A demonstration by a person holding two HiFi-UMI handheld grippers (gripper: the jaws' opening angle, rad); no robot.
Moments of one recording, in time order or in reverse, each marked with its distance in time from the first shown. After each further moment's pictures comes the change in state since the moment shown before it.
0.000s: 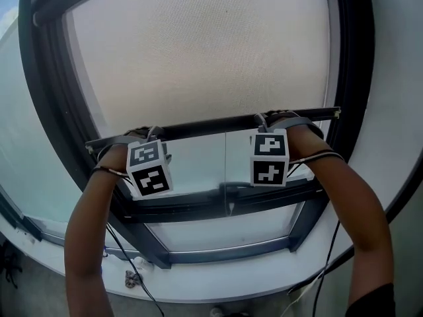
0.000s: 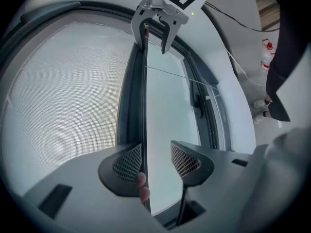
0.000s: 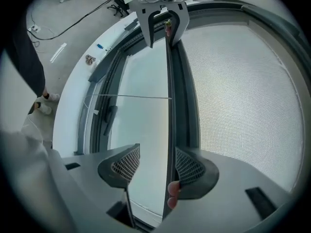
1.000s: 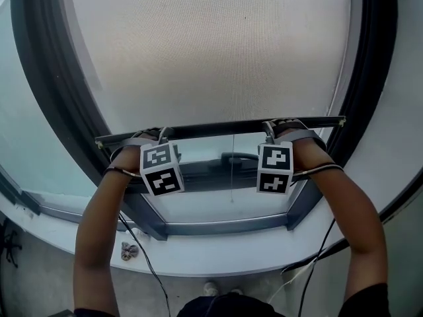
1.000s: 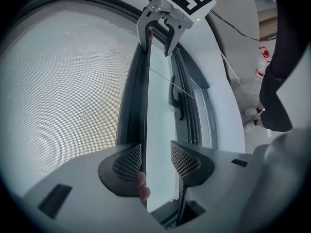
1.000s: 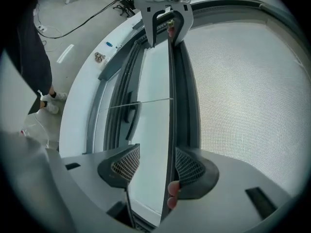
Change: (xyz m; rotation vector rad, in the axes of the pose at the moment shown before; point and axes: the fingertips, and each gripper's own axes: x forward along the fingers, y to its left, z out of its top) left arm 0.058 -0.099 -0.002 -0.052 -0.022 -0.129; right arm 0.050 0.103 0.005 -0.022 -0.005 0.097
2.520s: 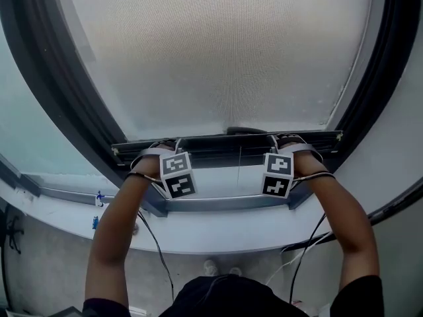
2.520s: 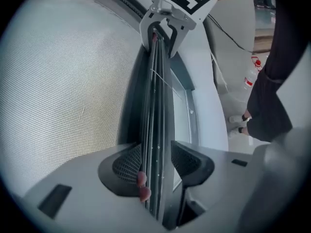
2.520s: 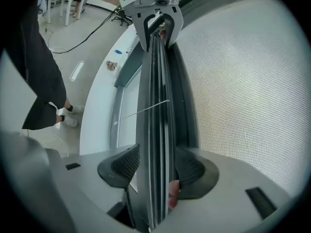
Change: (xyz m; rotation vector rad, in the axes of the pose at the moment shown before) left arm 0.084 -0.123 -0.008 -0.059 -0.012 -0.201; right arm 0.066 0.130 0.013 0.097 -0.055 0.240
